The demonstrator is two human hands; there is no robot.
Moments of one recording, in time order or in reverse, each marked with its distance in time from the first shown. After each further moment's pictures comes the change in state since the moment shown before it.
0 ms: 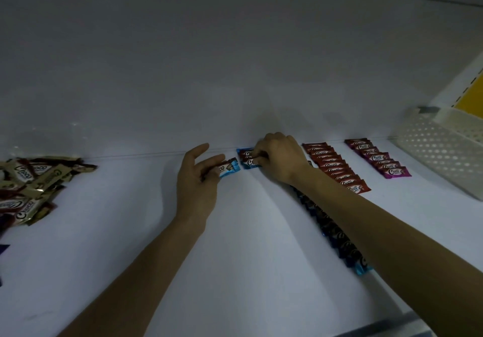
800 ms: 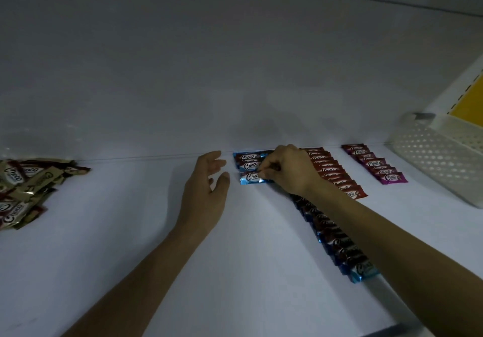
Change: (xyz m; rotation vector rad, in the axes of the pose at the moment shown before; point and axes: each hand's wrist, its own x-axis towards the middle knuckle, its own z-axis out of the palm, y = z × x) left_hand -0.006 -0.006 0.007 0.266 -0.129 0.134; right_hand -0.027 0.008 -0.014 0.213 -0.031 0.104
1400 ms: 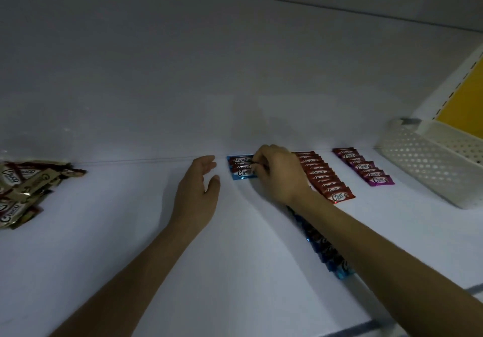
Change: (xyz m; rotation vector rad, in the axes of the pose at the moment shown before) left_hand 0.004 -0.008 0.000 0.158 0.018 0.063; right_hand -0.013 -0.018 0.001 0.026 0.204 0.003
